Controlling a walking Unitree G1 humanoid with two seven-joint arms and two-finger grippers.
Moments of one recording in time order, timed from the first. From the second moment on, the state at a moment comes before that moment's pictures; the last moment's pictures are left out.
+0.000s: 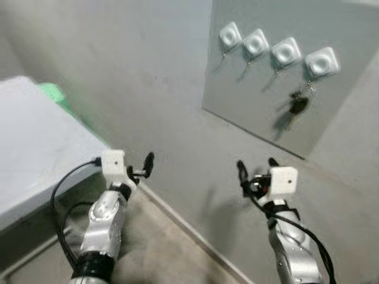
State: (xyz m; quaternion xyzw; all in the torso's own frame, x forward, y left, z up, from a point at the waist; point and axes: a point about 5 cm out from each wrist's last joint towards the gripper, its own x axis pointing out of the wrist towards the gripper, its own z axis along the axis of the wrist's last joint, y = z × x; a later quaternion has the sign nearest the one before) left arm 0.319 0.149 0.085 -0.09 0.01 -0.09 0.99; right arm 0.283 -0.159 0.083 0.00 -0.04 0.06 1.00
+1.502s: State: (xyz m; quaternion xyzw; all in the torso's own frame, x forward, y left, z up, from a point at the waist) left arm 0.291 0.155 0.100 -0.15 -0.02 -0.09 0.98; right arm 0.268 -0.148 0.104 0.02 -0.08 0.11 0.99
